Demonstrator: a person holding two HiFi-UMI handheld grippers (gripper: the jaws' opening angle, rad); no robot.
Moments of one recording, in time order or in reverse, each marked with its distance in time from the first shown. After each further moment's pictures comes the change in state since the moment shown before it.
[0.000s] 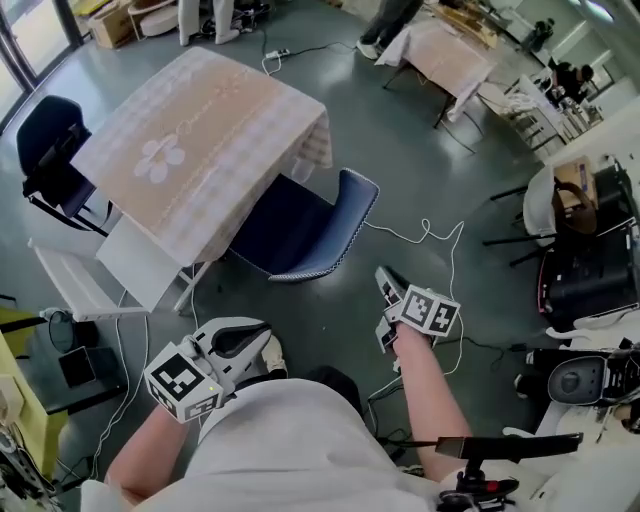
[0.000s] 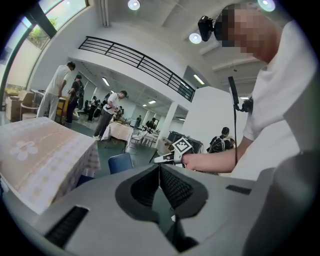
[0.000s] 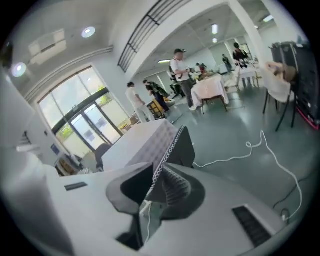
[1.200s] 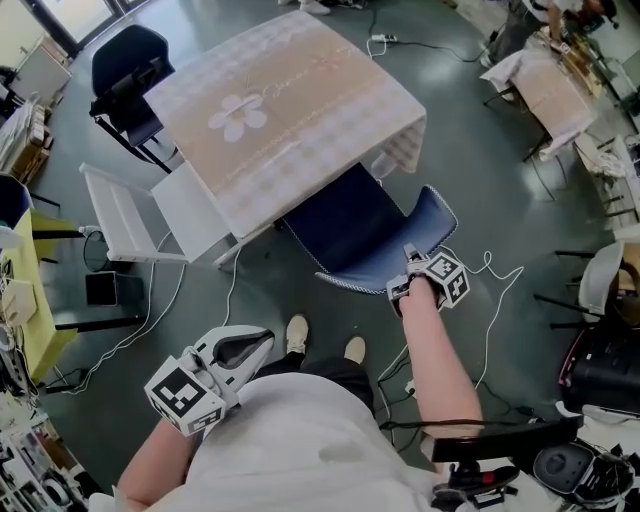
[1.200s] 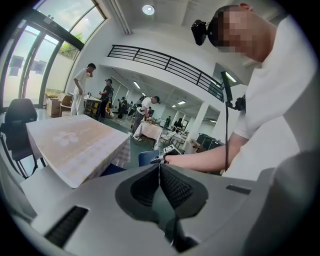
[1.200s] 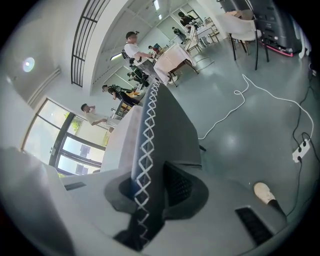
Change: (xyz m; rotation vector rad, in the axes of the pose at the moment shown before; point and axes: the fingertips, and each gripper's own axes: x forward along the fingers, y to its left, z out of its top) left arm -0.036 0.021 -0.013 -0.148 -0.006 0.349; right arm 0.189 -0.051 -0.011 0.528 0.104 -0.081
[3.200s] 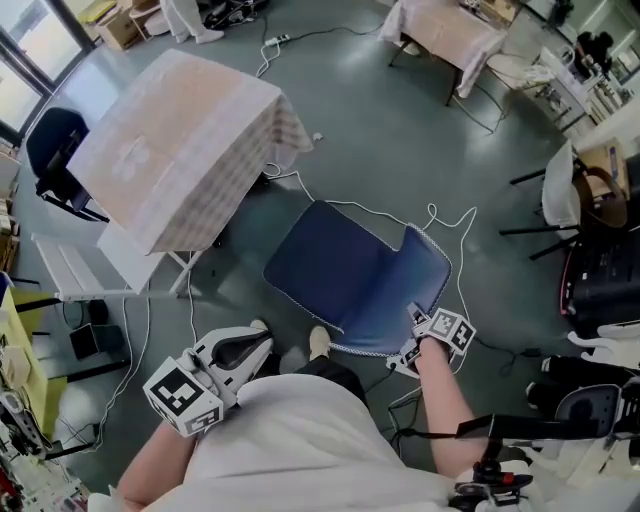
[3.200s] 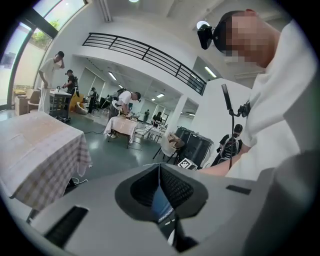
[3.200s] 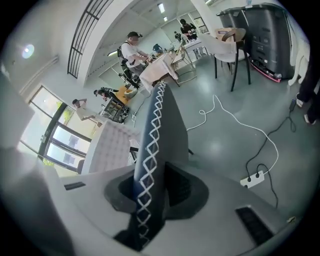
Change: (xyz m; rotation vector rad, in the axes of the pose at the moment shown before) left arm 0.170 -0.222 -0.005 0.105 0.083 -0.223; right arm -0.266 -0.311 0.092 -0.084 0.022 -0.121
